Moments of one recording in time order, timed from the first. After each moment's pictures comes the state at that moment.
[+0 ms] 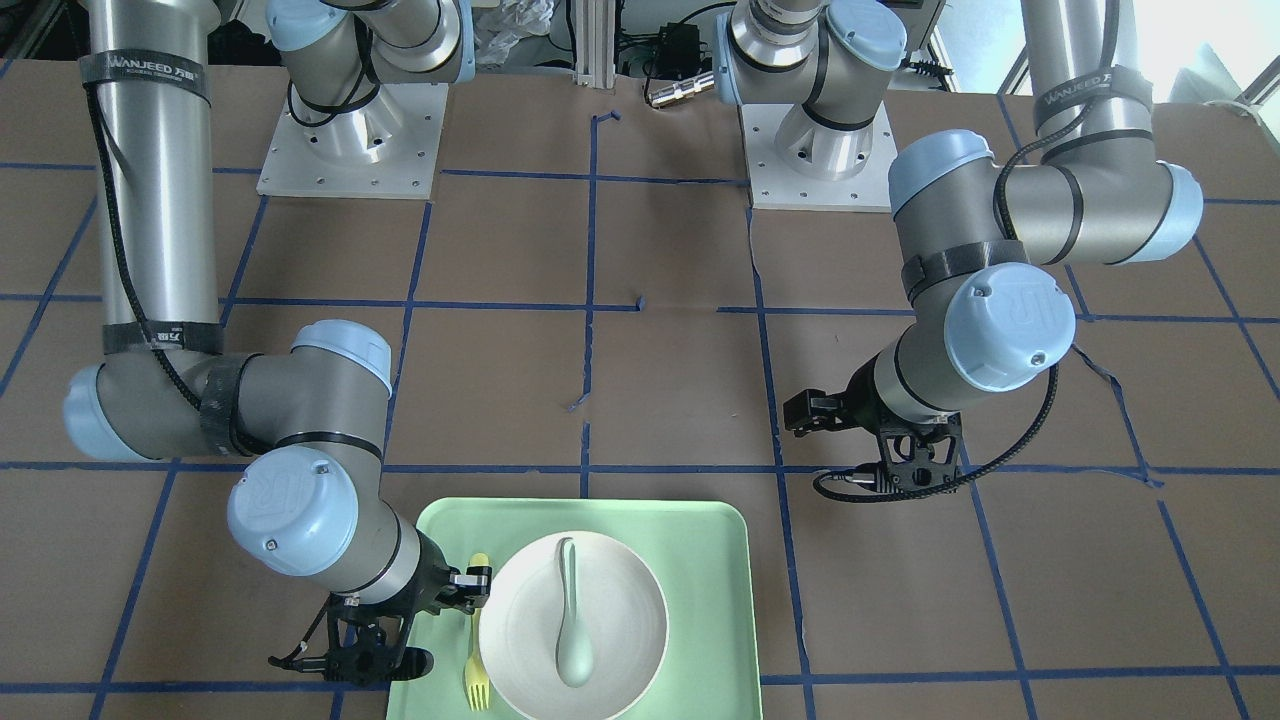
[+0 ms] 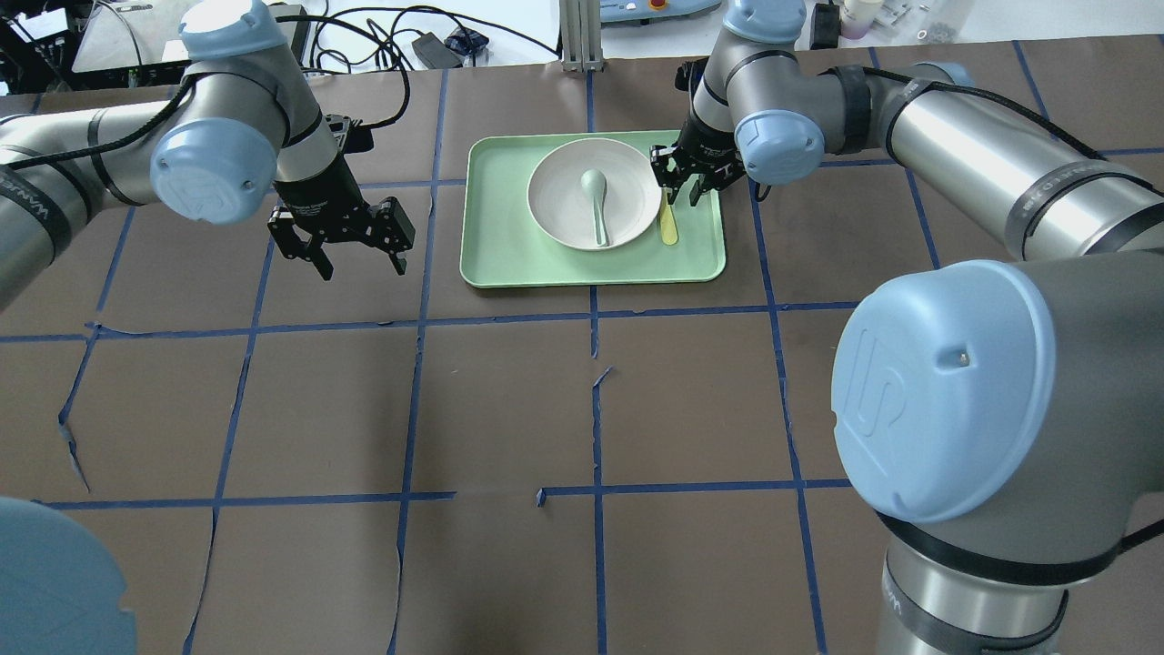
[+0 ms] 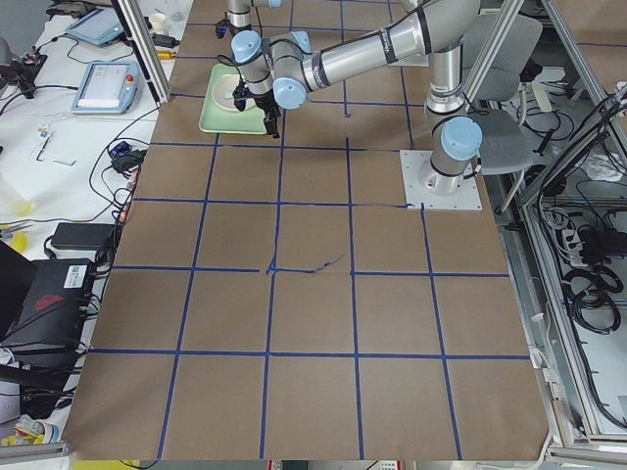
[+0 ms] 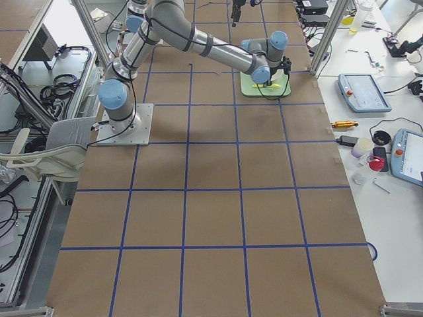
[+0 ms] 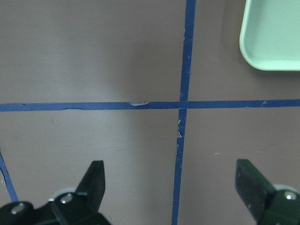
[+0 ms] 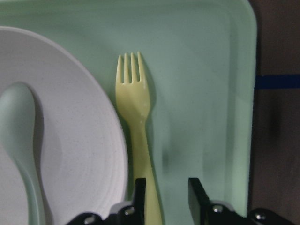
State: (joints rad) left arm -1.51 -1.91 -1.63 -1.36 1.54 0.05; right arm 1.65 -0.86 1.35 -2.11 -1.40 0.10
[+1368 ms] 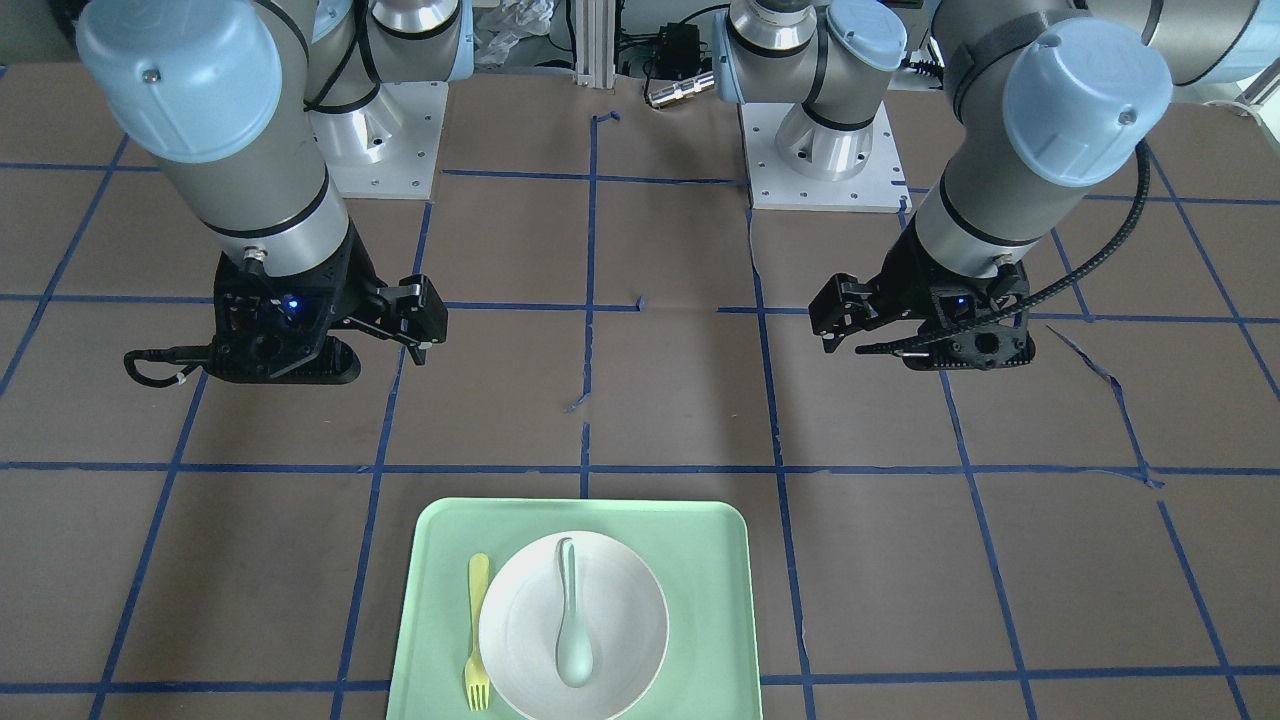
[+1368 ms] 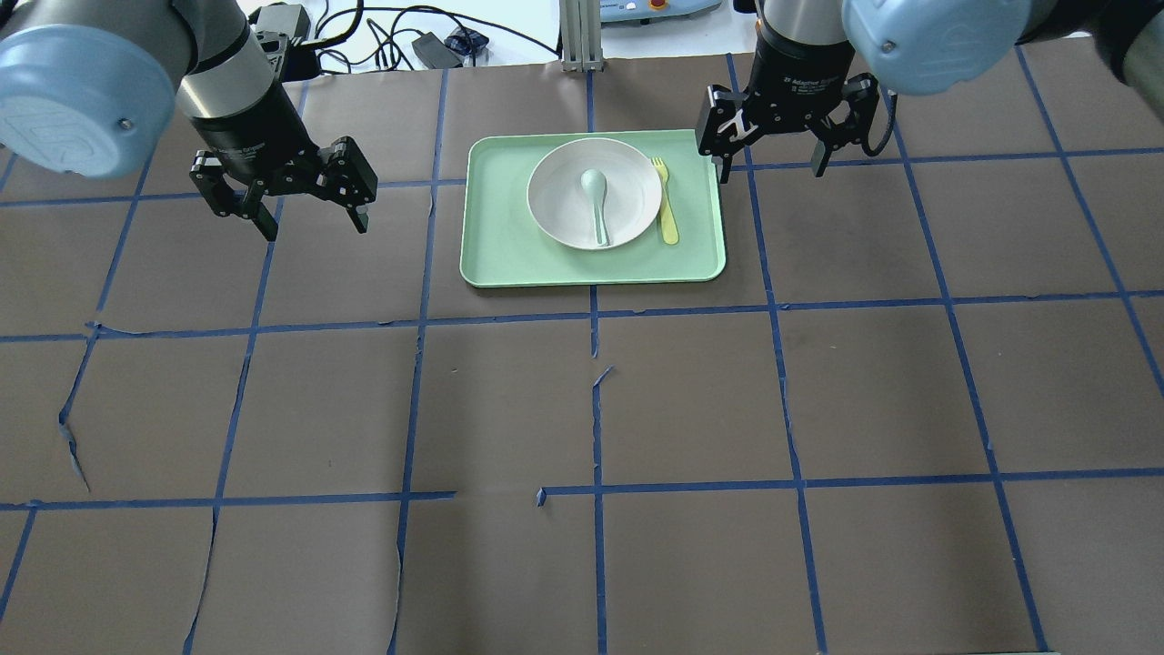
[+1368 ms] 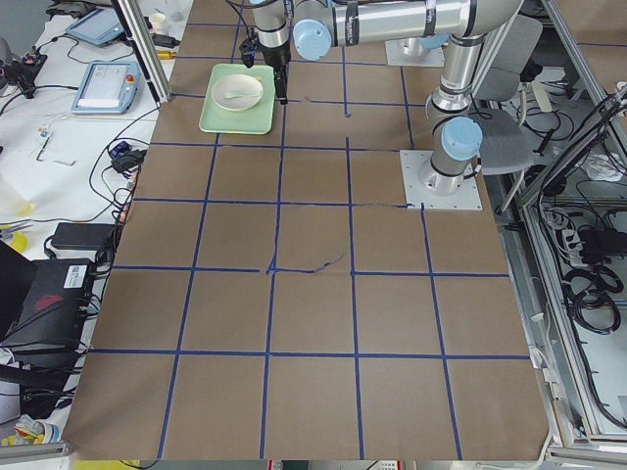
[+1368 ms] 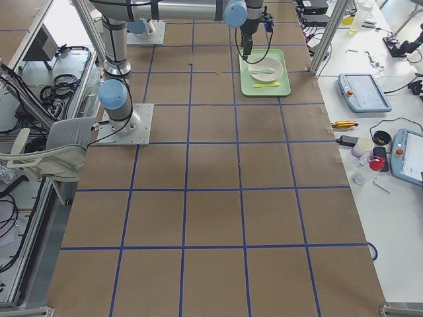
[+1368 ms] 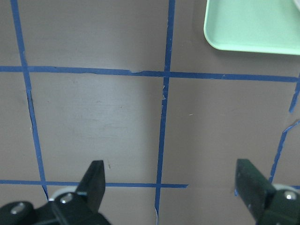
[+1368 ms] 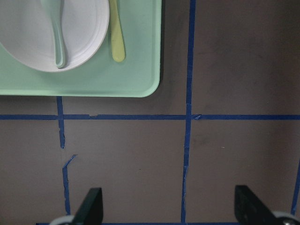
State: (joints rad) left arm -1.53 -1.72 -1.55 -1.54 1.59 -0.02; right arm 1.68 -1.34 1.40 -1.57 -1.57 0.09
